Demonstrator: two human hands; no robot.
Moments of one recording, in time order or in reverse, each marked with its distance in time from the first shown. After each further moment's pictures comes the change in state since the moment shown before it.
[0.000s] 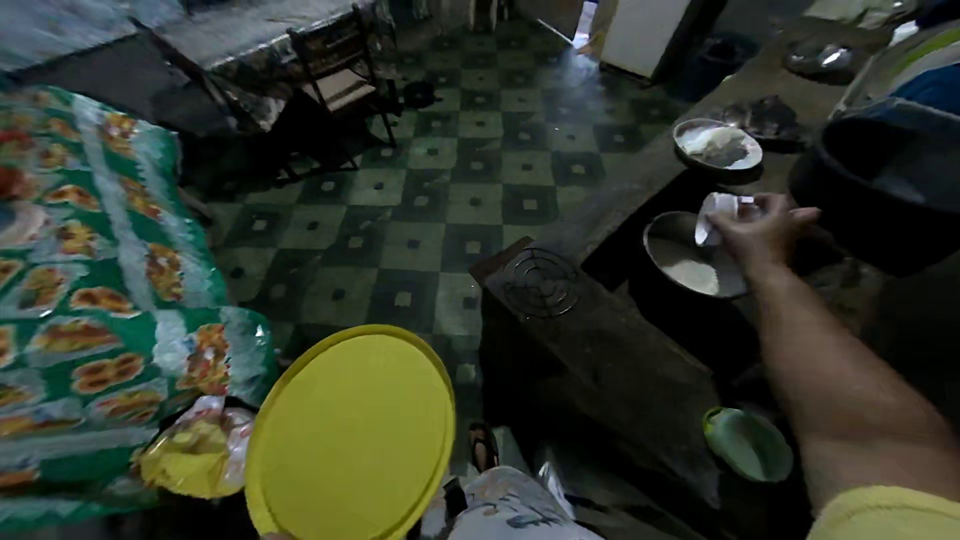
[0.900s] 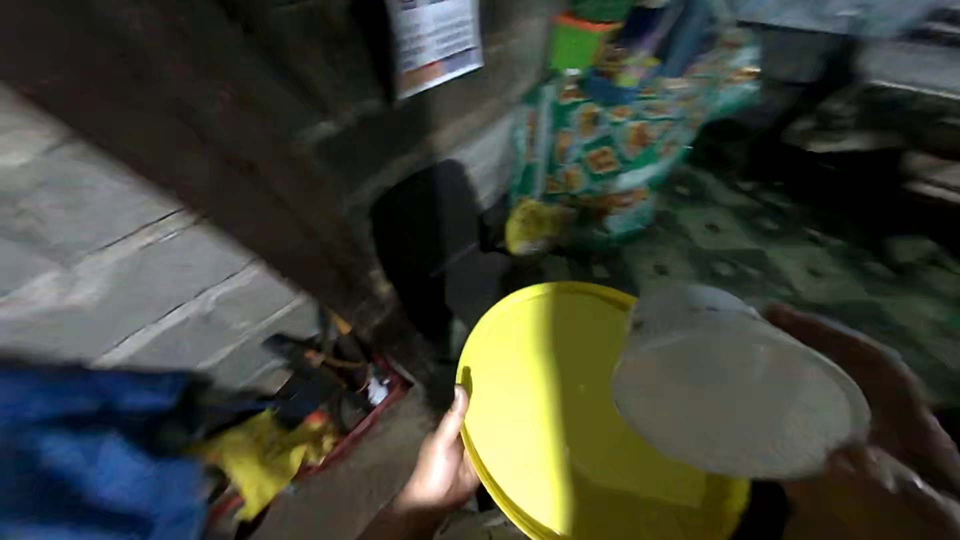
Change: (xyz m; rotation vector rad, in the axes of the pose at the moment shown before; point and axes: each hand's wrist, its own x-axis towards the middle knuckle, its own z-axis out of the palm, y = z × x) left_hand -0.535 -0.035 -0.041 -0.563 0.327 0.487; right_hand -0.622 -0.092 -0.252 1.289 -1.798 -1.353
